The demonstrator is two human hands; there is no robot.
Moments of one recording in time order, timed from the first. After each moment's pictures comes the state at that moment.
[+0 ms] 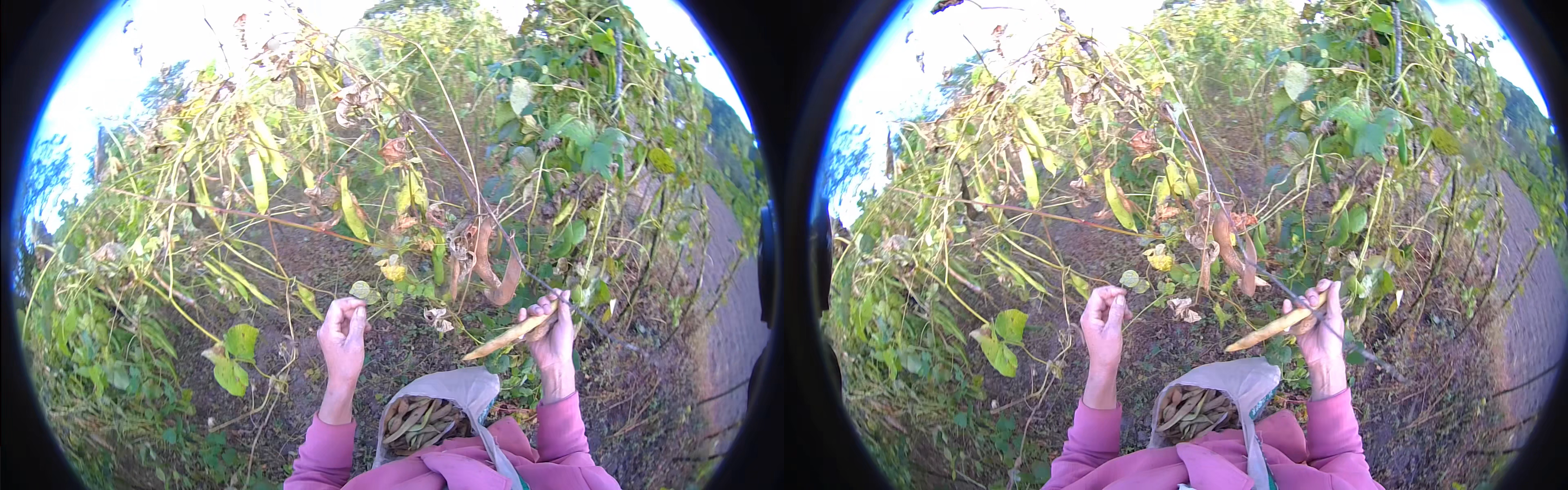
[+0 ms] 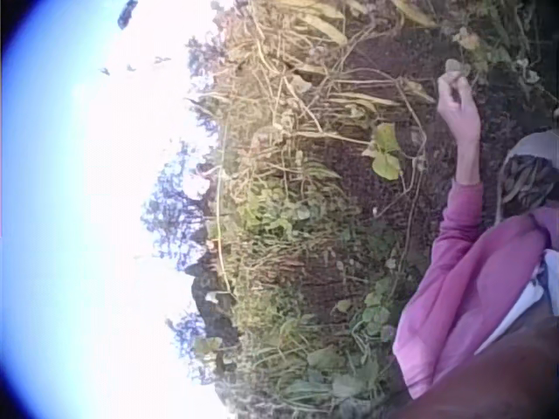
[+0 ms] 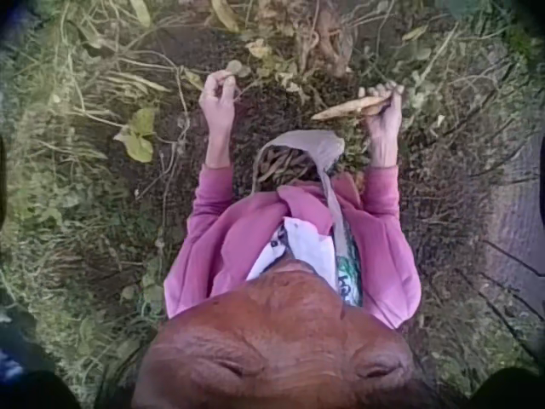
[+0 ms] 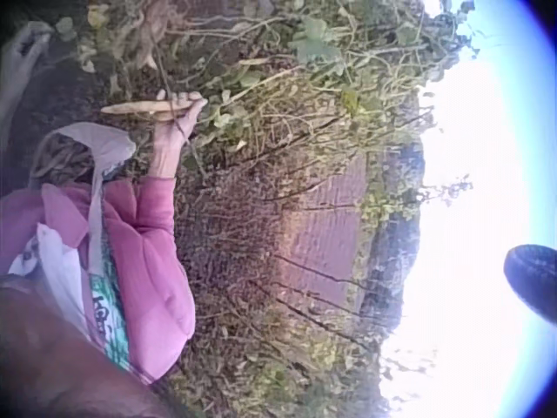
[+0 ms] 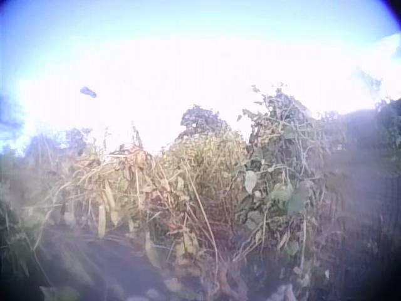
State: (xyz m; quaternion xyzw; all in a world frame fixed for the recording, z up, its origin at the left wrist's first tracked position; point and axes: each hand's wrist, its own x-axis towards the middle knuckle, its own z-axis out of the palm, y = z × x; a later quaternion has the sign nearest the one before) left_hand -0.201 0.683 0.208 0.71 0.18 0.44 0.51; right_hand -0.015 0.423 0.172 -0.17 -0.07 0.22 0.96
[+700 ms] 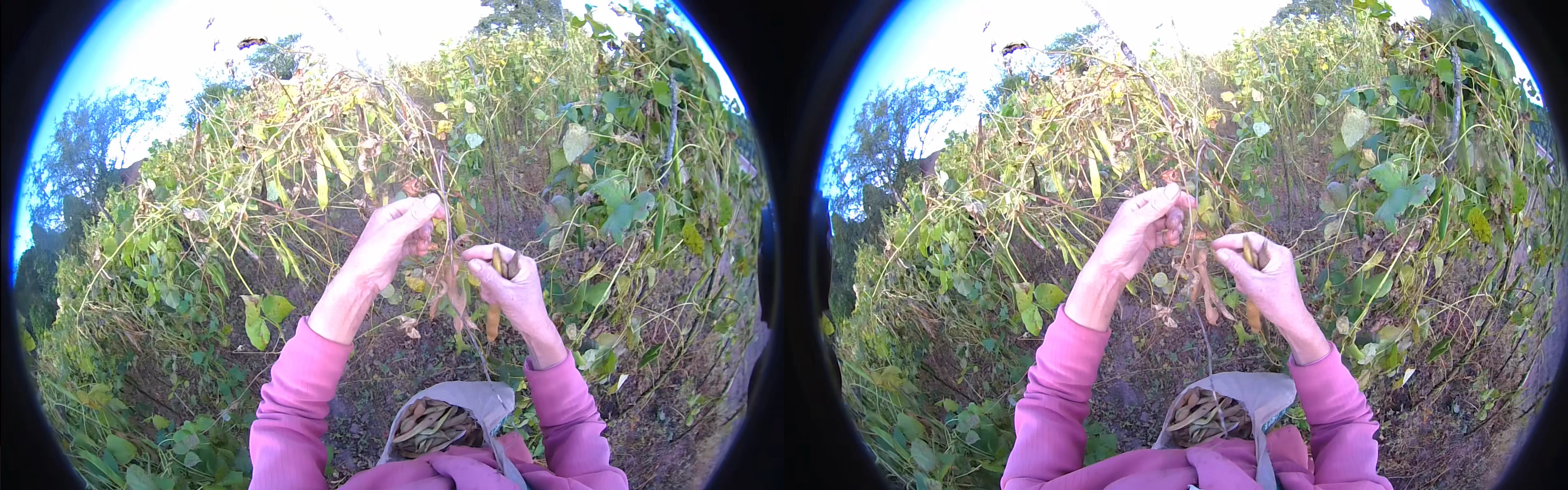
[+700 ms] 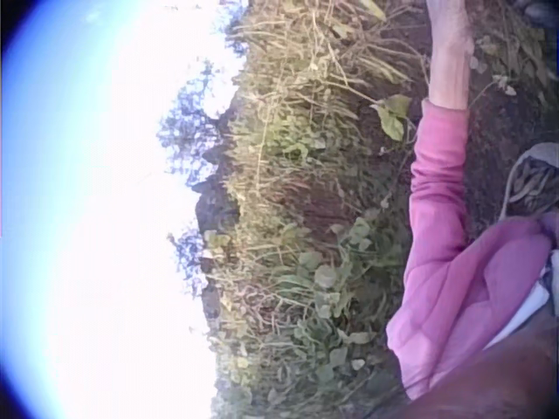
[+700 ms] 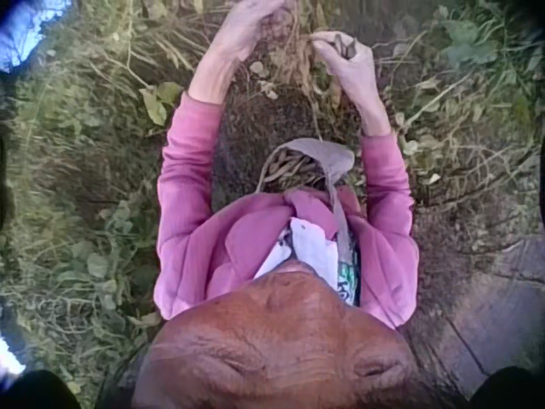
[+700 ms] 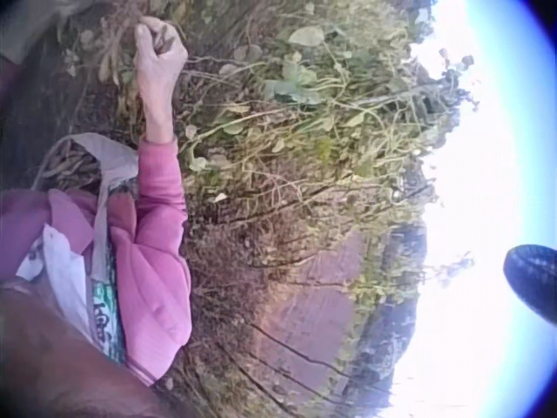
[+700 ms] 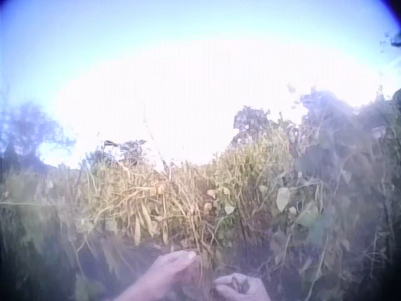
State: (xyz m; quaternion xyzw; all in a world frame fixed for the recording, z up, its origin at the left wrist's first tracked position) left_hand -0.109 0.608 0.408 0.69 0.15 0.28 0.65; right_hand 0.033 0.463 0.327 -0.47 -0.48 0.26 0.70
